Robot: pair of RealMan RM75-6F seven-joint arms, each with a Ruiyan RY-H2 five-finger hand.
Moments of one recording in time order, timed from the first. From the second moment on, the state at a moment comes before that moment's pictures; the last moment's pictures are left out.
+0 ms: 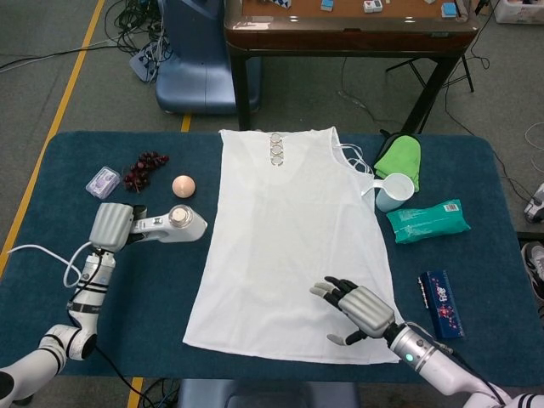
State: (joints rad) left arm -0.63 -1.69 -0.17 -0.76 1.39 1.26 -0.23; right arm 0.52 -1.28 -0.12 -1.69 -1.64 1.01 0.03
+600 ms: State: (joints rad) left arm -0.54 -1.78 -0.10 -0.53 1.43 1.26 -0.29; right arm 0.49 -1.18 0.02 -1.72 -1.57 1.17 0.04
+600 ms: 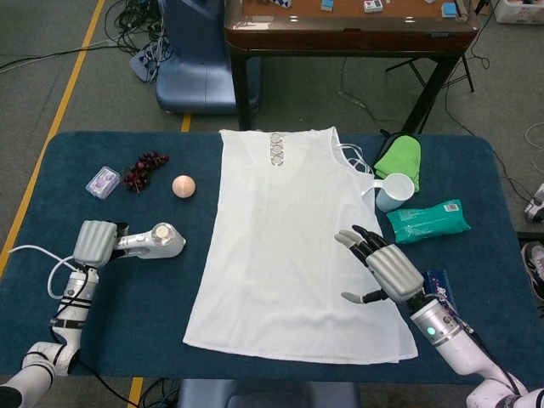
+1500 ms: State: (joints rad) left arm -0.51 -1.75 -0.11 -0.65 1.41 1.22 -0.20; right arm 0.46 -1.15 0.04 -1.73 -1.57 1.19 0.07
